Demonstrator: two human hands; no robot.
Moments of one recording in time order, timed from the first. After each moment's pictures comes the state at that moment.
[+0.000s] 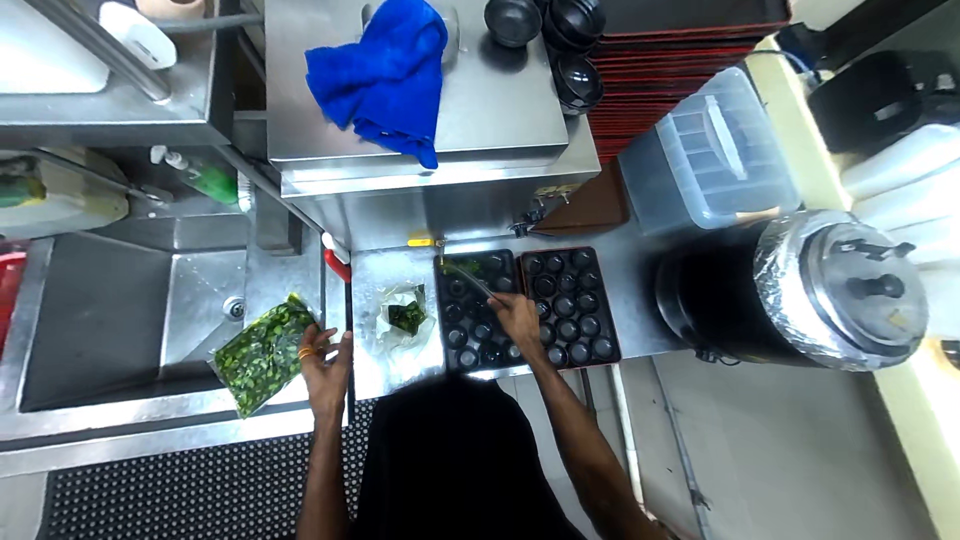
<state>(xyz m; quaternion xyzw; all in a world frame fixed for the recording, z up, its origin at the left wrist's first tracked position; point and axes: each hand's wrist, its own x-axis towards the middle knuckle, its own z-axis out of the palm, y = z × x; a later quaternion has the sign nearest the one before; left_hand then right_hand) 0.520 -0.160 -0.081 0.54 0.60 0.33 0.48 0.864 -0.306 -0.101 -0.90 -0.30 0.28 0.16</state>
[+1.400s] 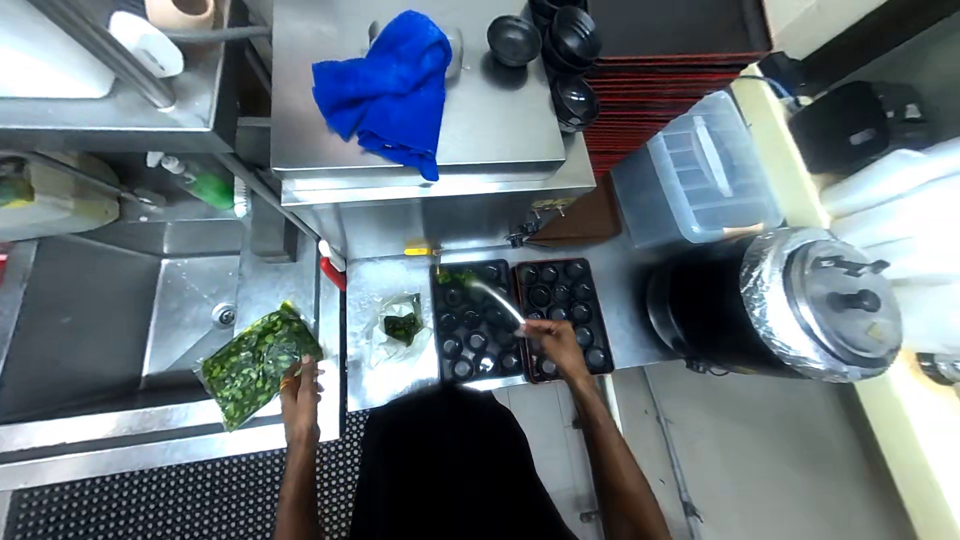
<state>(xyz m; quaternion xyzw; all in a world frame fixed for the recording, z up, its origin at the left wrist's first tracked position) 0.478 -0.161 -0.106 0.43 0.69 0.25 0.52 0.894 -0.376 -0.043 -0.84 -0.21 0.36 0.34</state>
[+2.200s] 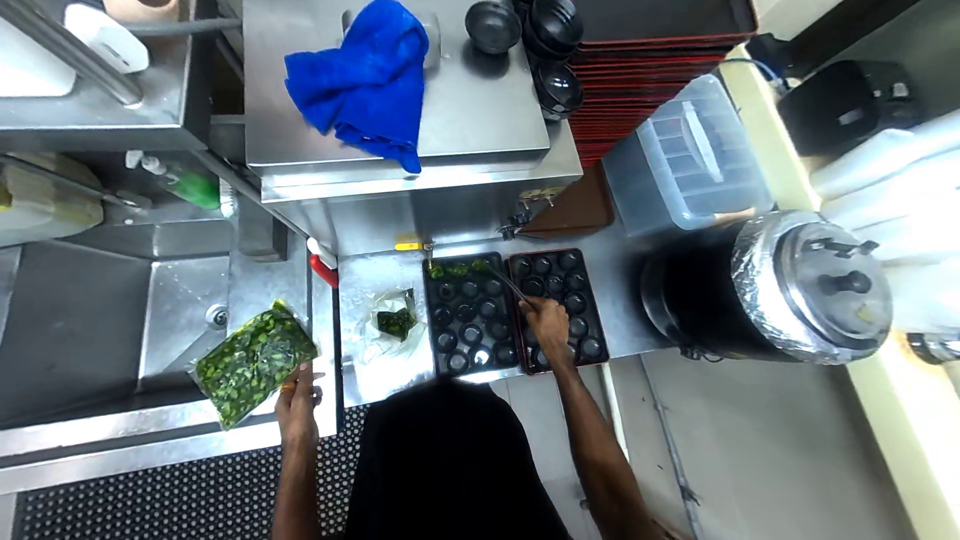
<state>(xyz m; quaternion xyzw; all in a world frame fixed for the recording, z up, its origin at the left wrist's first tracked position) 0.468 -0.175 -0.118 0.37 0.68 0.29 0.56 0.915 -0.358 -0.083 -0.94 -0.21 0.24 0.08</state>
